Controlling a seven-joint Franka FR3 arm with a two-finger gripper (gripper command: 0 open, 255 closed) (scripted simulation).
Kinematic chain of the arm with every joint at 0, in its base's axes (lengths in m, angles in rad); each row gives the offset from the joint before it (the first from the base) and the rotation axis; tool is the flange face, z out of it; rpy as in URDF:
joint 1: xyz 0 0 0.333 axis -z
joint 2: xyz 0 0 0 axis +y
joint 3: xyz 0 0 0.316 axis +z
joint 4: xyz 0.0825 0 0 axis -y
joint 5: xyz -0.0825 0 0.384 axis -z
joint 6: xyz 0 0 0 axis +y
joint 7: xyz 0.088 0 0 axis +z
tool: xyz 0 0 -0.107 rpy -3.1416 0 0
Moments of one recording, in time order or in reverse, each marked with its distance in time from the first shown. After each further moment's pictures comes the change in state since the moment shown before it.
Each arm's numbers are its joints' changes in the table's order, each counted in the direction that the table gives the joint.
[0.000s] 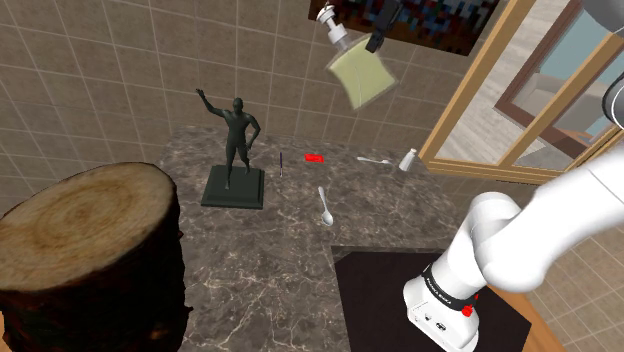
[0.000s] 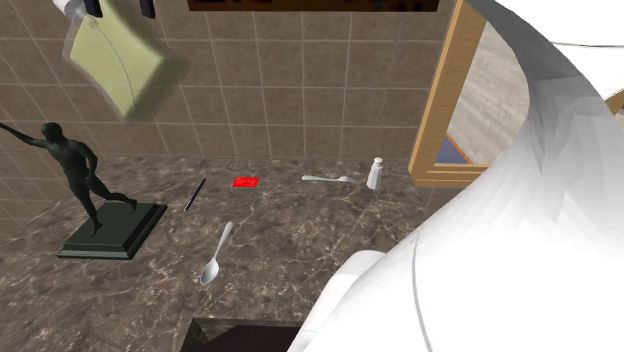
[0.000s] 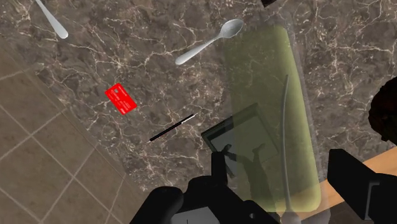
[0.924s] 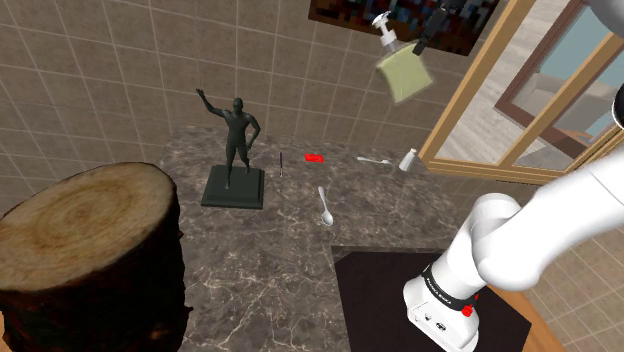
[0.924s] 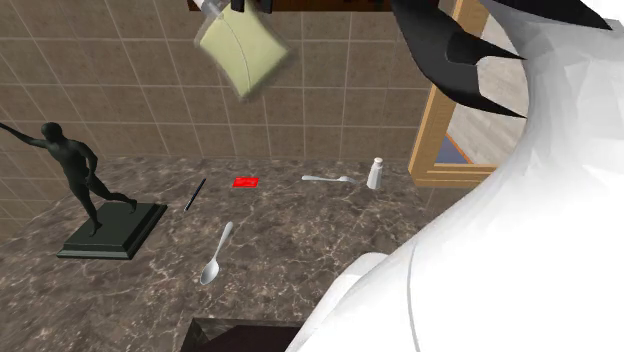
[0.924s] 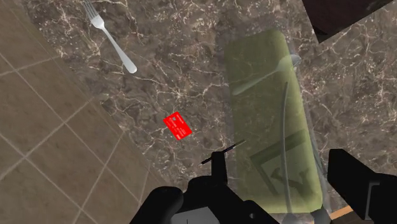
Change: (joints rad) arm 0.085 -0.001 -0.265 0.062 0.043 0.080 0.350
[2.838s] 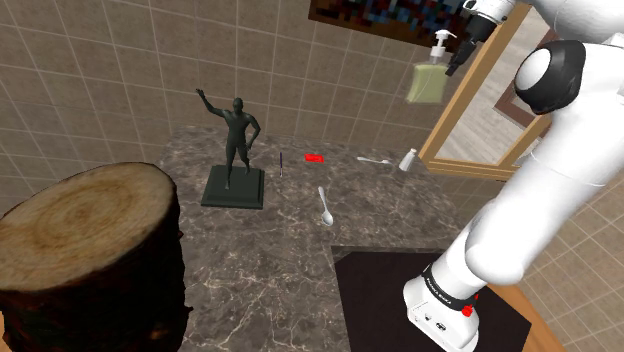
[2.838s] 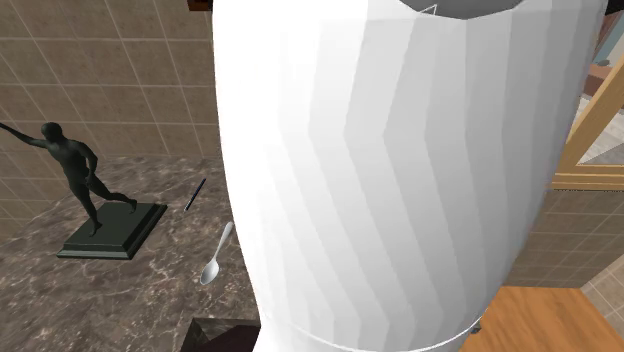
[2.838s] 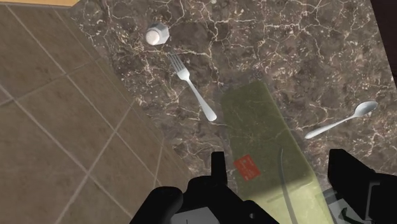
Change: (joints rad) arm 0.245 0.410 -0.440 0.214 -0.255 0.010 0.649
